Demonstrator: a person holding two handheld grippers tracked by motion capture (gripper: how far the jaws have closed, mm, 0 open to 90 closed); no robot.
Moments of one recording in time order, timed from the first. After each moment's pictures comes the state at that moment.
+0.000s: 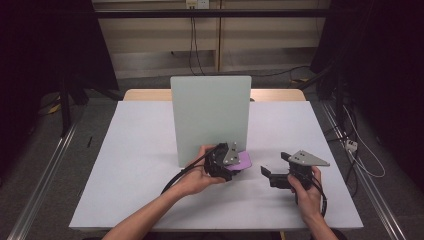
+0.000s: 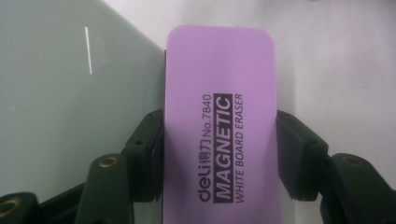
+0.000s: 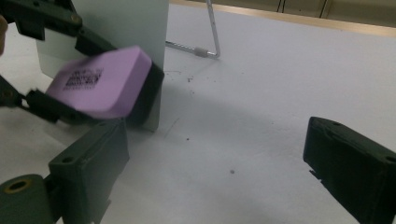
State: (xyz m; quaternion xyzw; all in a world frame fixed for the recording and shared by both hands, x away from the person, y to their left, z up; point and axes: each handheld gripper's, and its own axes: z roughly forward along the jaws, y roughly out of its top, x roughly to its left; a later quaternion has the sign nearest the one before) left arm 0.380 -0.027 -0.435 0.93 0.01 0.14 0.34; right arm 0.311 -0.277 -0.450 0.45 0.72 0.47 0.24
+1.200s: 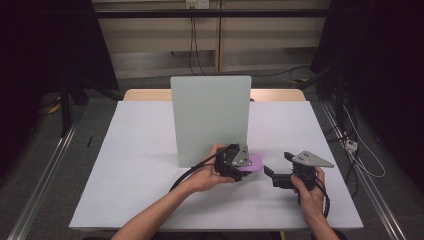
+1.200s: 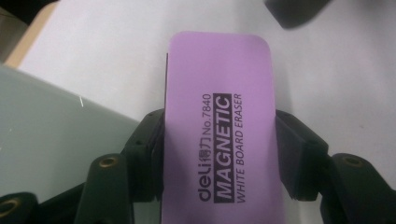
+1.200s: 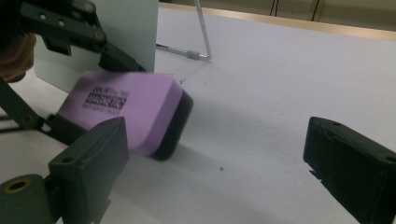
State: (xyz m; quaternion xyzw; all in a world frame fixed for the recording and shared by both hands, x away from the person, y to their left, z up) left arm 0.385 -0.053 -0.440 0.92 -0.06 0.14 0.36; right arm 0.308 -0.283 -0.448 0.46 0.71 0.47 0.24
